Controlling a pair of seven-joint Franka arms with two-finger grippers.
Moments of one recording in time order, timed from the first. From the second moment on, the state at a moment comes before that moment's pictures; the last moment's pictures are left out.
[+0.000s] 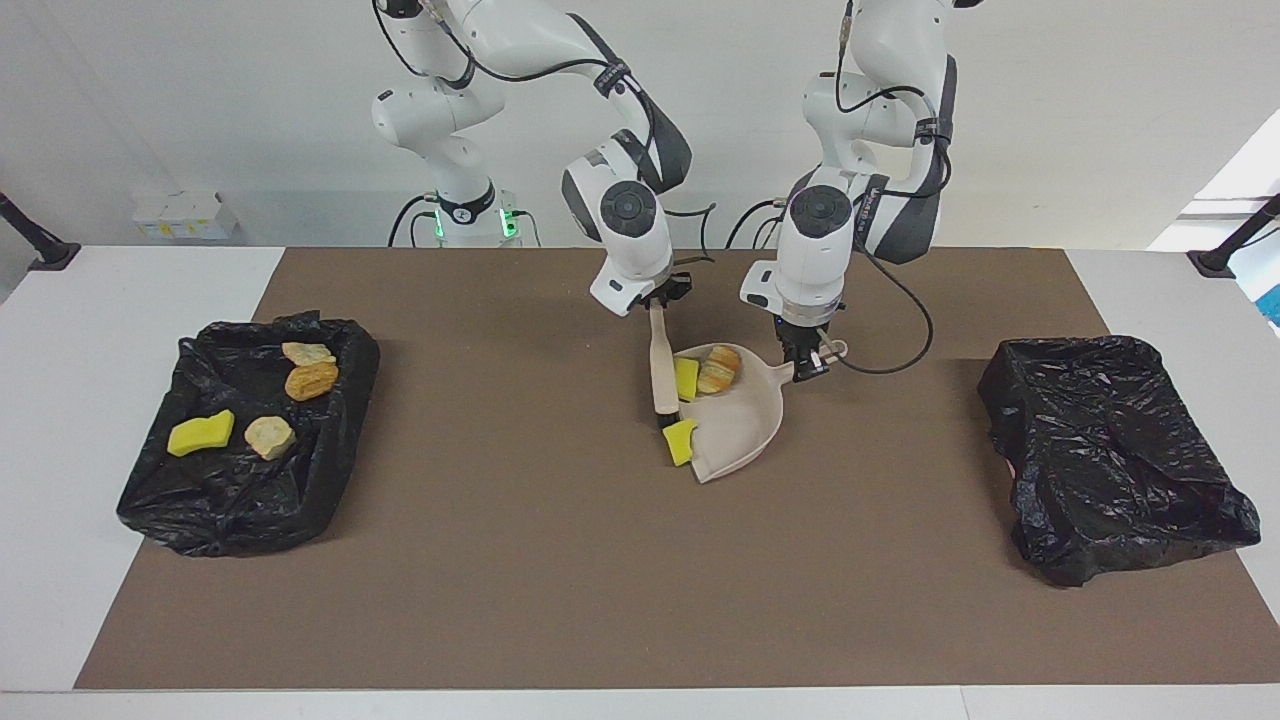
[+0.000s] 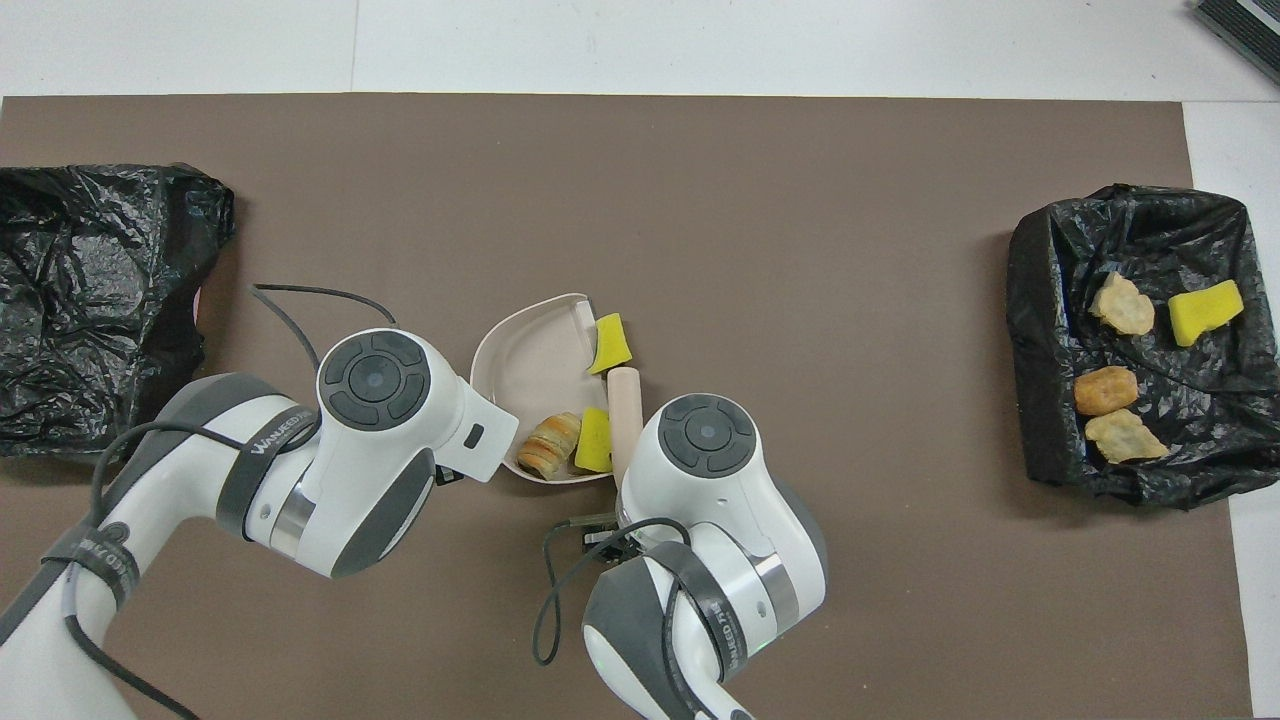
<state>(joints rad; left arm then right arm) -0.45 0.09 -0.03 -2.14 0.13 2.16 0.77 0.60 0.20 0.10 -2.04 0.36 2.02 0.46</state>
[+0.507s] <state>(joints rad) -0.45 0.09 -0.03 -2.14 0.13 2.16 0.77 0.58 0.13 0.10 -2.01 0.29 1.88 0.44</state>
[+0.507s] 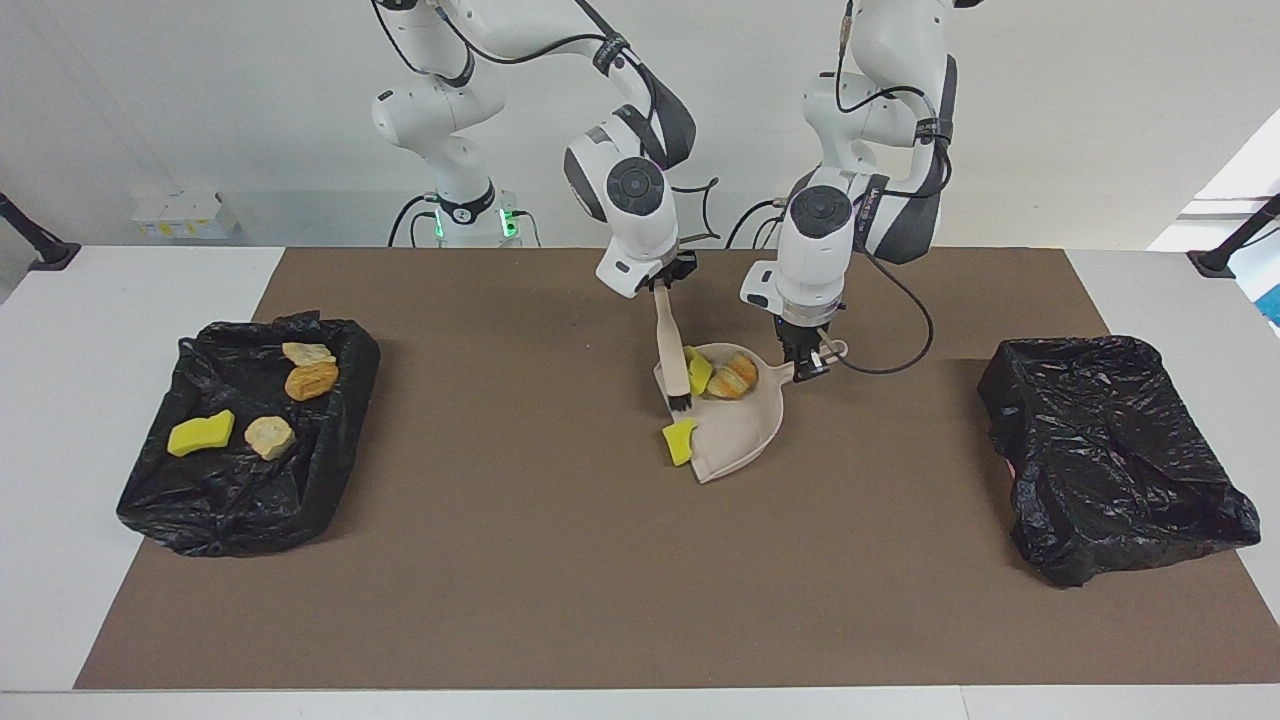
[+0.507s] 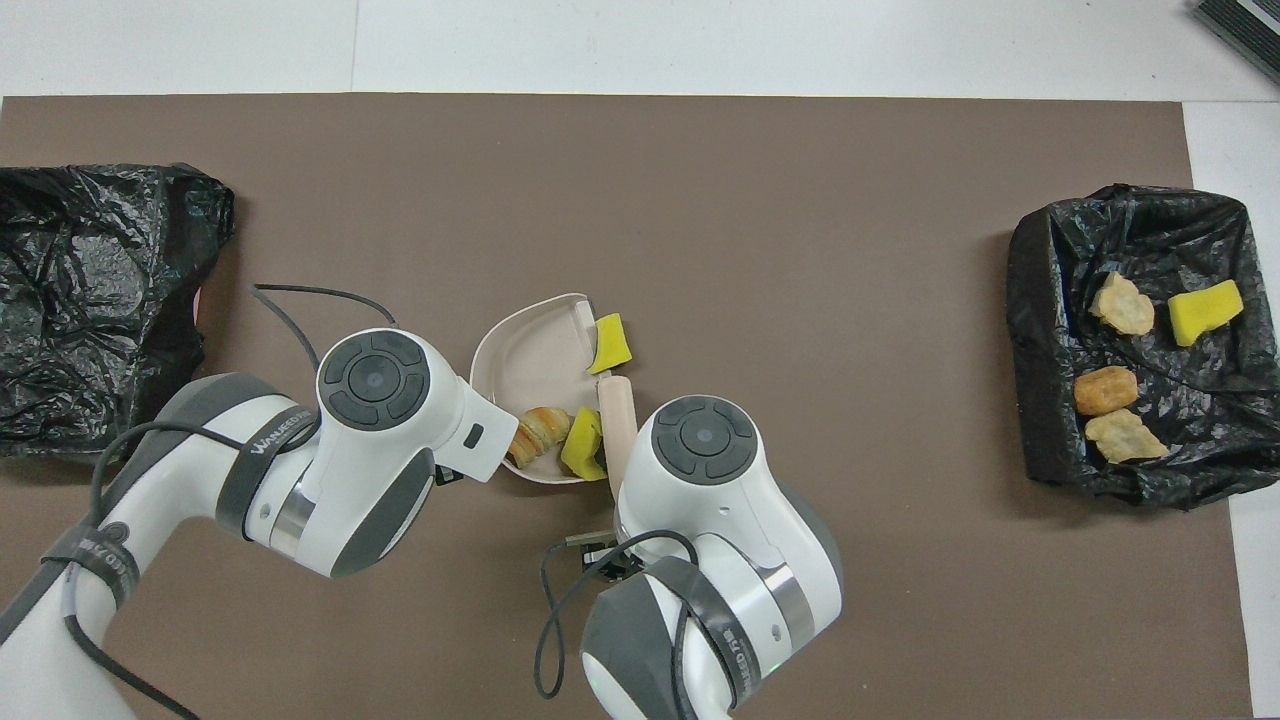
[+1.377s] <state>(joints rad) -0.45 0.09 -0.03 -2.14 0.13 2.16 0.77 0.48 0.31 0.10 -1.83 -0.02 1.90 0.28</state>
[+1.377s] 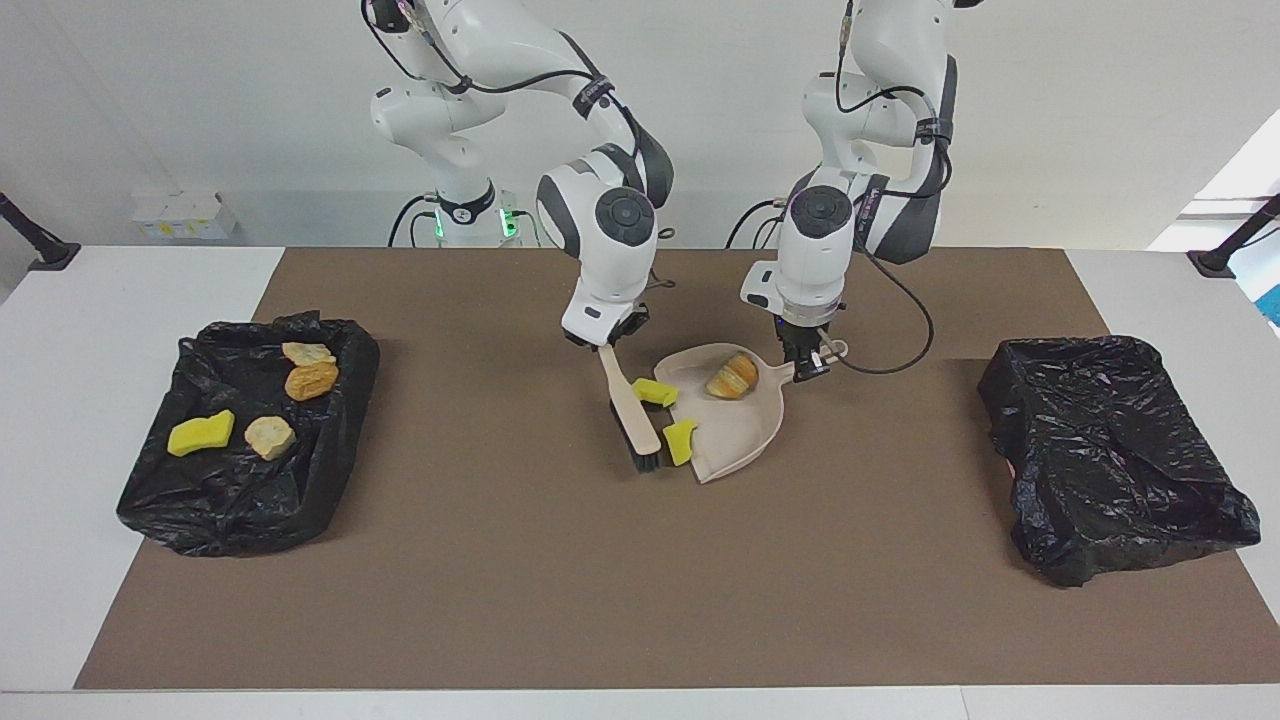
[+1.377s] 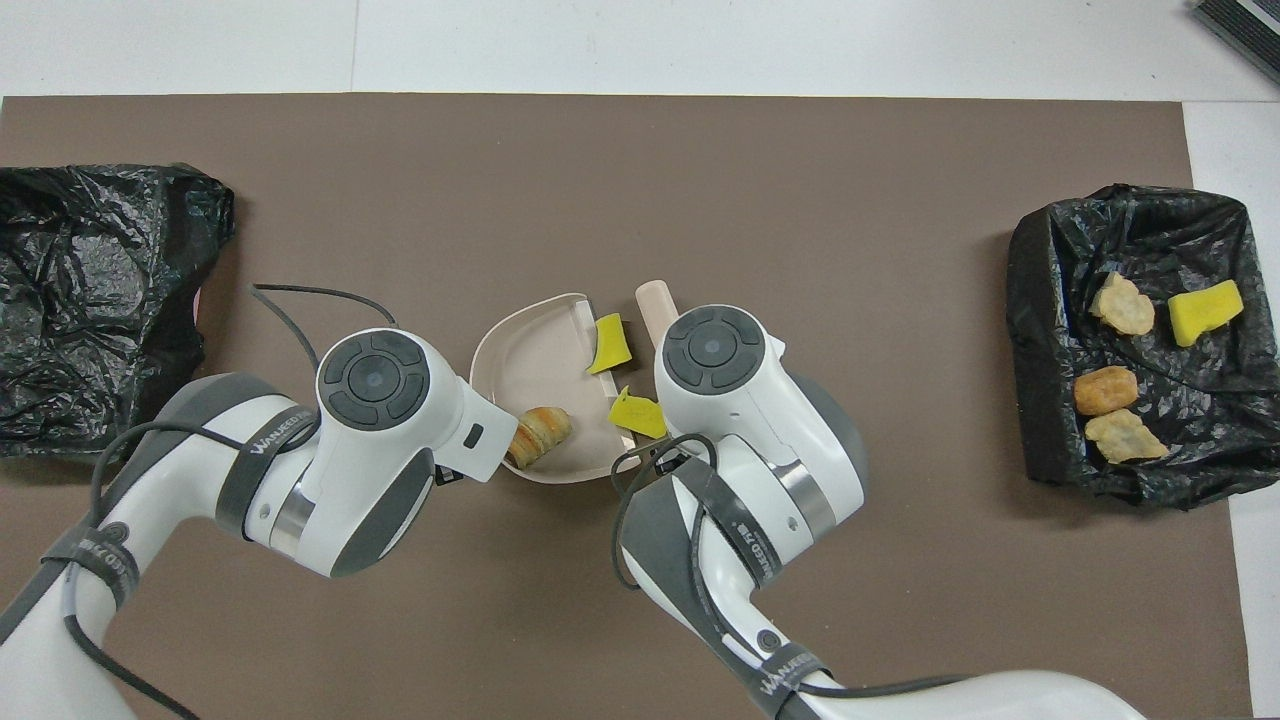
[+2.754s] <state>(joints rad) -0.41 0.09 -0.03 -2.14 0.13 2.16 0.90 0.55 0.32 0.12 -1.77 0.06 1.79 0.35</state>
